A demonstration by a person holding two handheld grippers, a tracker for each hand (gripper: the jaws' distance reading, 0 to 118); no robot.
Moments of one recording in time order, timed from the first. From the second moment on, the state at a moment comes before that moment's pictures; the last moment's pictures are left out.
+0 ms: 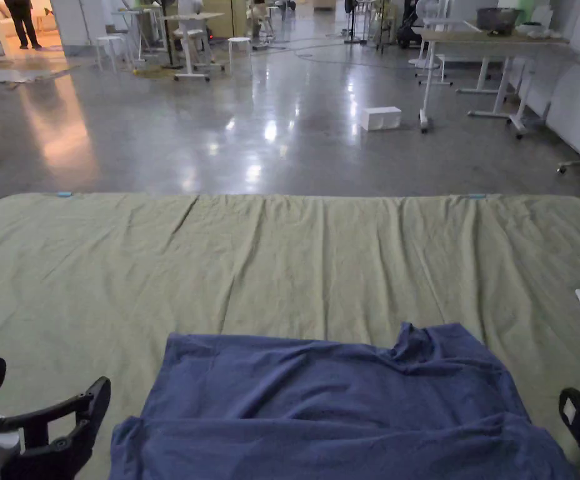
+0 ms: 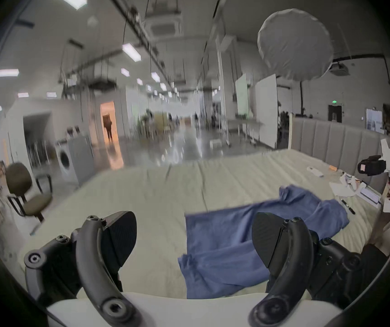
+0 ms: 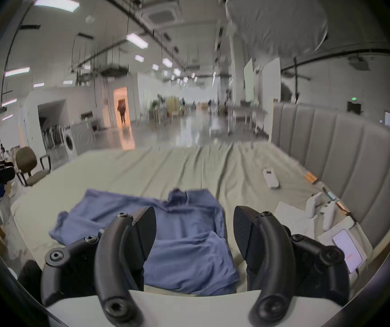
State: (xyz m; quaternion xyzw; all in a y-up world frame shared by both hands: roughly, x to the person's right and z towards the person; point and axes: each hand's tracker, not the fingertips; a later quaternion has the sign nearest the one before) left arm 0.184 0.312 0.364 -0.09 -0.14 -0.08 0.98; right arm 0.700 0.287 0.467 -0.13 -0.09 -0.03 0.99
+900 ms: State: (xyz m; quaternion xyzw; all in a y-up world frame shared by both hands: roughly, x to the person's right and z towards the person) left arm 0.208 0.298 0.450 -0.09 -0.13 -0.07 0.98; right arm 0.620 0.282 0.541 -0.10 -0.09 0.03 0.99
